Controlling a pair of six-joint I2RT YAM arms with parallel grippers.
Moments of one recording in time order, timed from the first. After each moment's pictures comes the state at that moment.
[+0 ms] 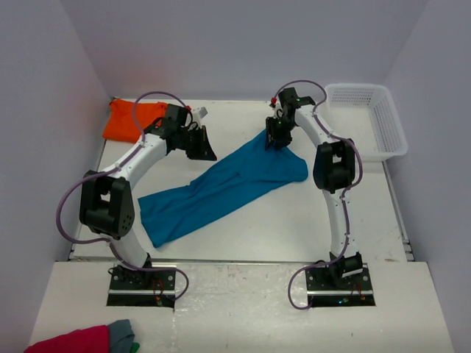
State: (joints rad) left arm -0.30 1.72 1.36 -0.55 0.52 -0.38; right arm 0.26 2.46 2.25 -1.05 -0.29 0.20
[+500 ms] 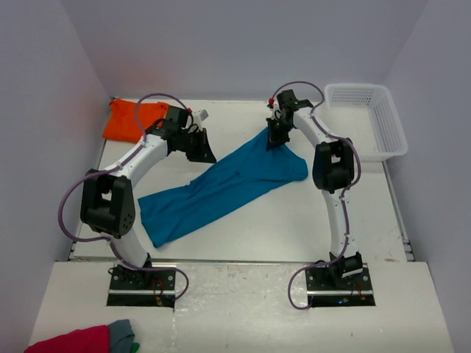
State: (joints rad) left arm -0.30 1.73 1.36 -0.56 0.52 -0.36; right arm 0.26 2.48 2.23 -0.98 -0.31 0.19
